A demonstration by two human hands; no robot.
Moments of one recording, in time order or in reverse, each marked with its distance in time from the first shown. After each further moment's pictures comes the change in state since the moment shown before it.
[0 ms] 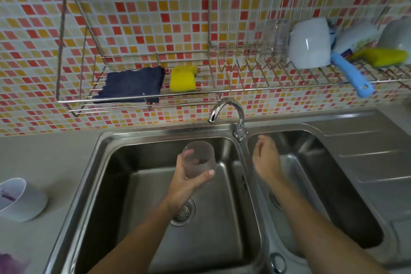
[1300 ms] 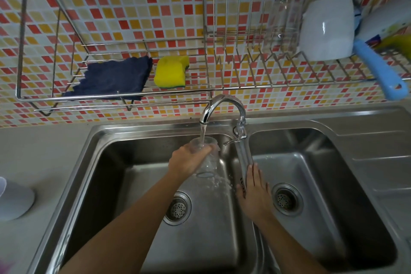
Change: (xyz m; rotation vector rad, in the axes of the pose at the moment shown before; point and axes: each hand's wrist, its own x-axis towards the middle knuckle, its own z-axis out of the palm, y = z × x) left_hand 0.083 0.017 0.024 0.816 0.121 -0.203; right_hand -0.052 0.082 0.063 -0.447 -0.426 -0.030
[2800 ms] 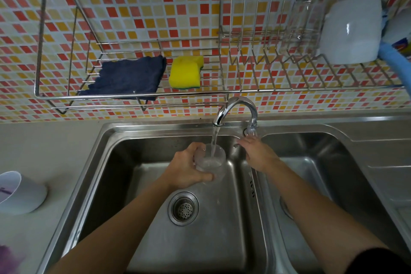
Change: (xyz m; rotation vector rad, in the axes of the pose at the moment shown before) left_hand -0.005 -0.040 -0.026 -0.048 -0.076 0.315; right_hand 0.102 -0.039 -0.076 -0.146 -0.046 -0.428
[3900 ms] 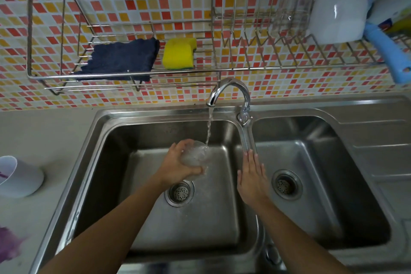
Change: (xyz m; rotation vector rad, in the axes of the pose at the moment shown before) left_hand -0.033 -0.014 0.019 -0.133 0.062 -0.160; right_hand -0.103 -0.035 0.085 0.044 0.103 0.336
